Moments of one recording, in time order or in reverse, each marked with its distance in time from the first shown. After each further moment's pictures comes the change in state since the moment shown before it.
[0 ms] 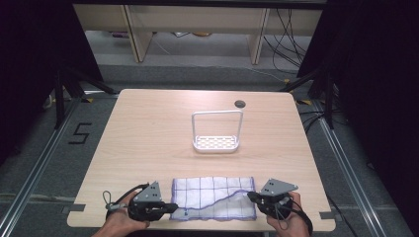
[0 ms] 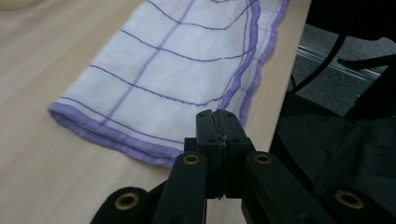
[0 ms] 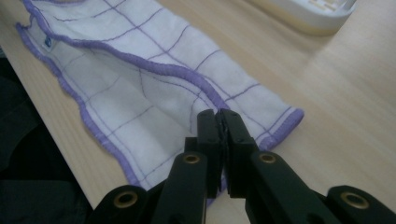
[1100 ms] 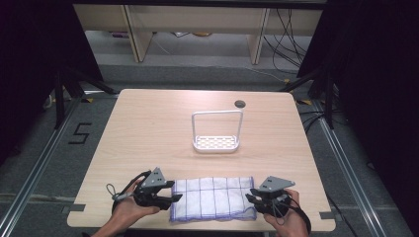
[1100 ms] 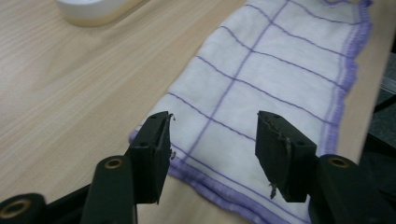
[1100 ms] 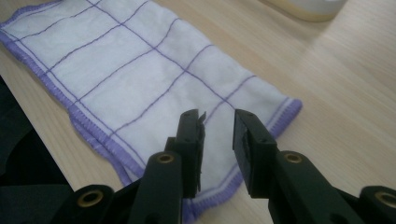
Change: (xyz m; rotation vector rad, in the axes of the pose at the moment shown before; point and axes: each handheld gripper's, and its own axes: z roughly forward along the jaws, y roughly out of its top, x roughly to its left) left arm 0.035 0.023 0.011 -0.011 0.194 -0.070; right arm -0.002 0.008 0.007 0.056 -0.011 0.046
